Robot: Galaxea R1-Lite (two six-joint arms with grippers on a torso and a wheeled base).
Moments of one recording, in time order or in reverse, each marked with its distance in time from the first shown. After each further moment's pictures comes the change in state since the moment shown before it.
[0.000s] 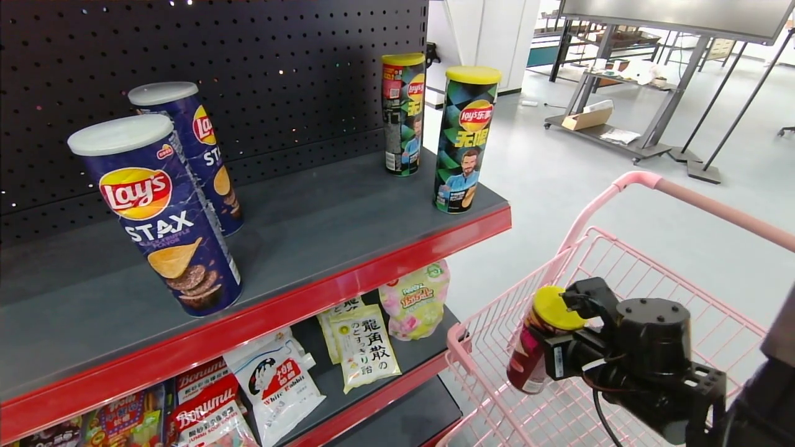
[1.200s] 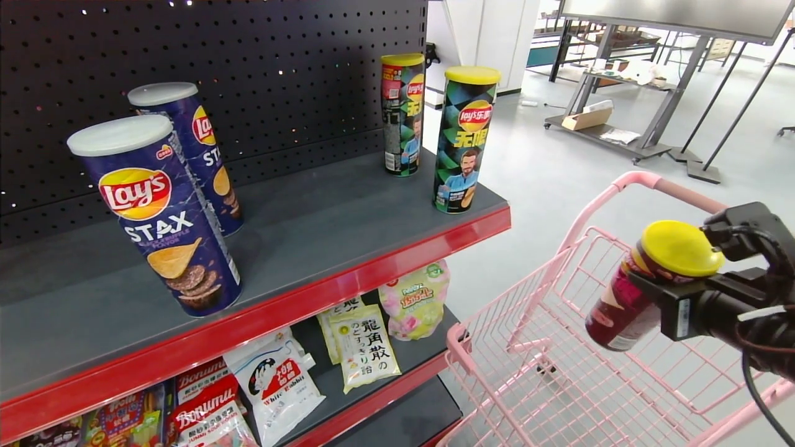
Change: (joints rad) left arm 0.000 -0.035 -0.003 -0.001 -0.022 0.022; right arm -0.149 -0.663 -0.197 0.726 0.003 -0.151
